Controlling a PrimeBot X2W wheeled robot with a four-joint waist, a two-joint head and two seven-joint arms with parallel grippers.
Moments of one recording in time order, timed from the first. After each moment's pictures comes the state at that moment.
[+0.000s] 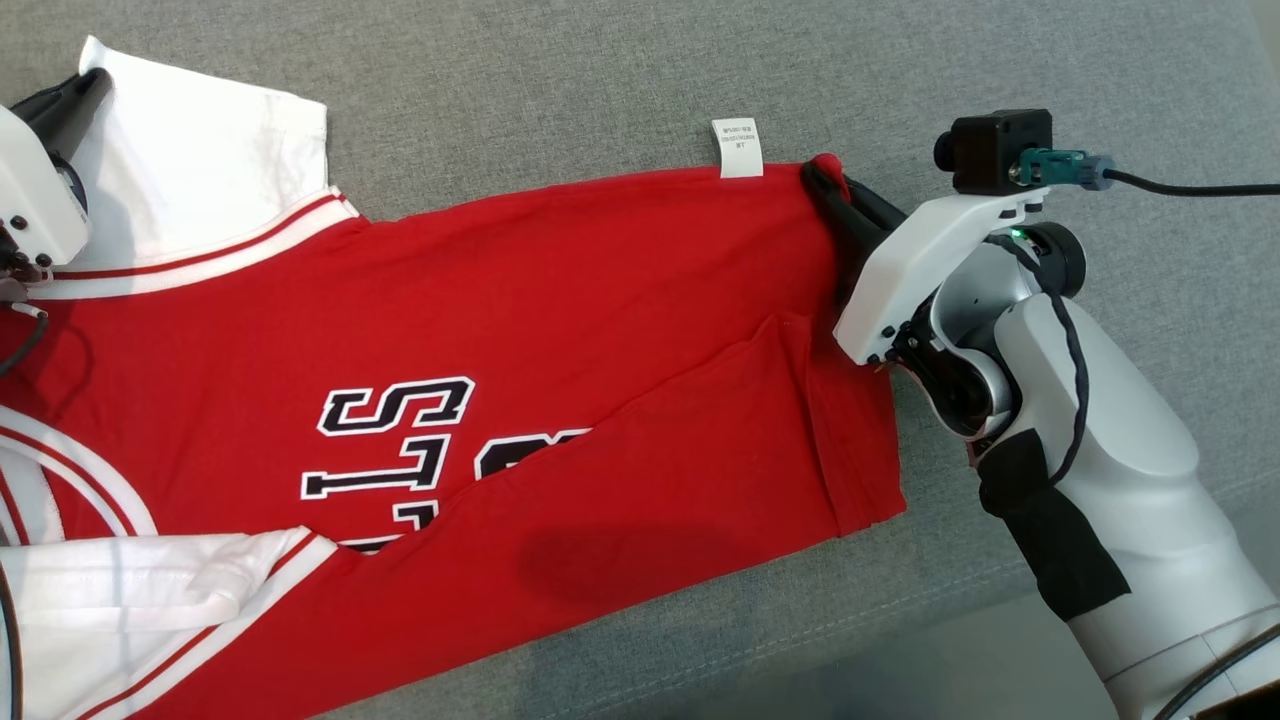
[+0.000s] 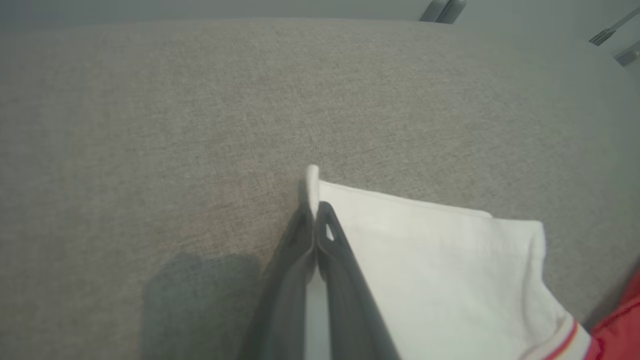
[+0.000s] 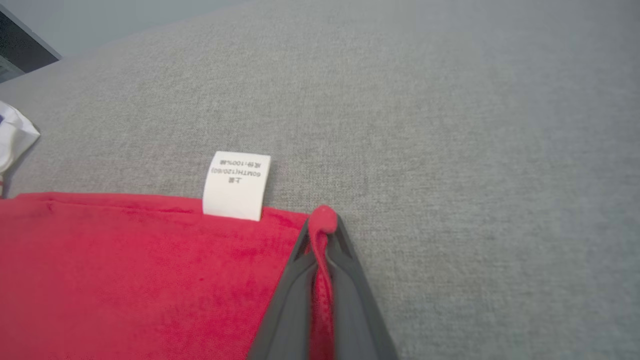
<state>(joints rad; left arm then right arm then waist) -1.07 0.67 -0.74 0.69 -1.11 -0.12 0.29 -0.87 -0.06 0.43 0.69 0.59 0.13 0.13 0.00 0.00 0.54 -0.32</state>
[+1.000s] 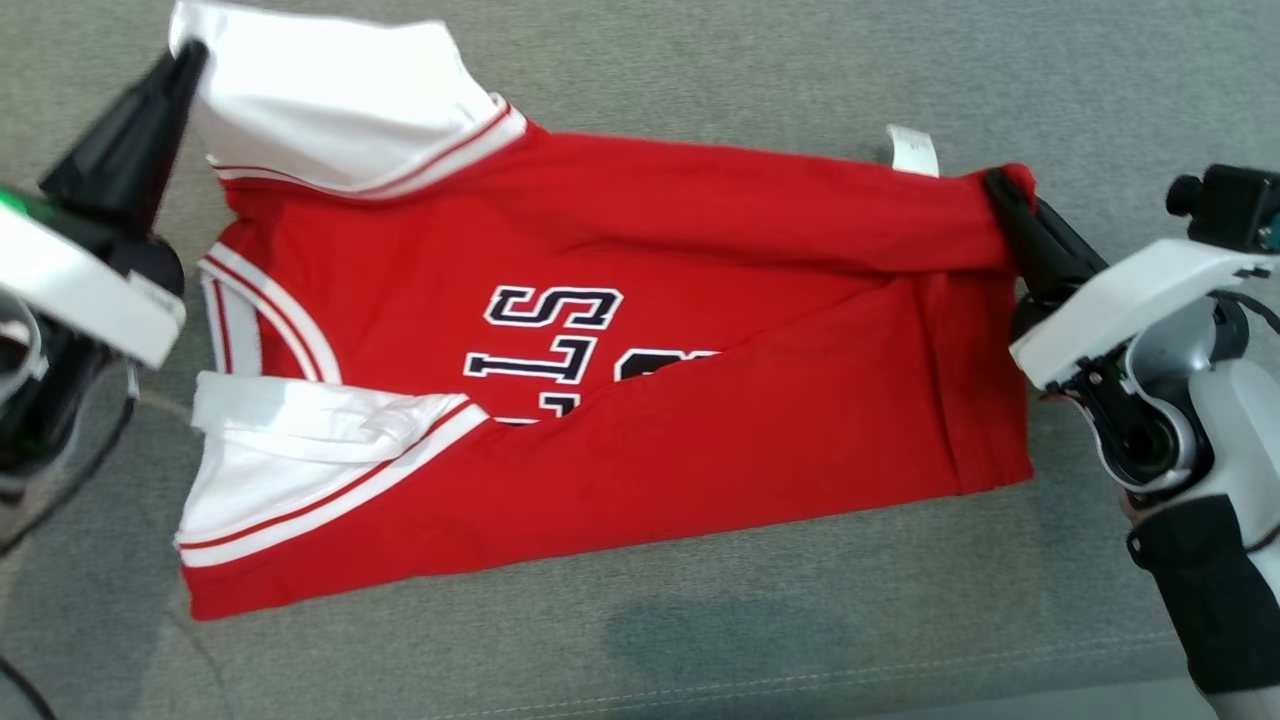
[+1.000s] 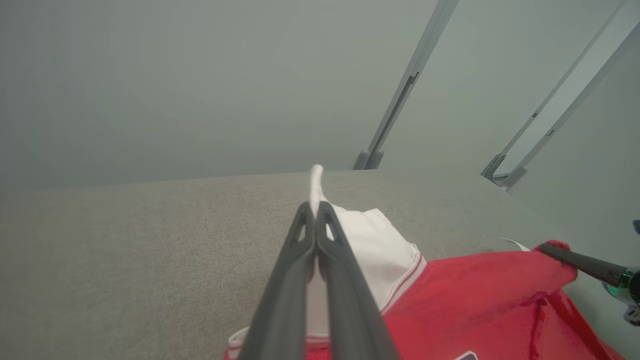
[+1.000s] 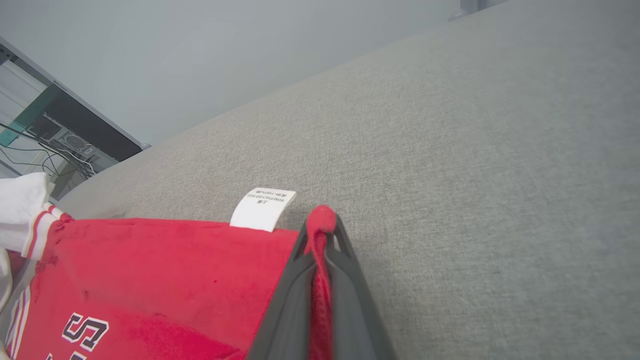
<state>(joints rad) -0.89 0.78 -0.80 0.24 -1.23 -0.11 -0.17 -0.66 -0.23 0.28 0.43 0.80 0.13 0.11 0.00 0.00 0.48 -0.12</state>
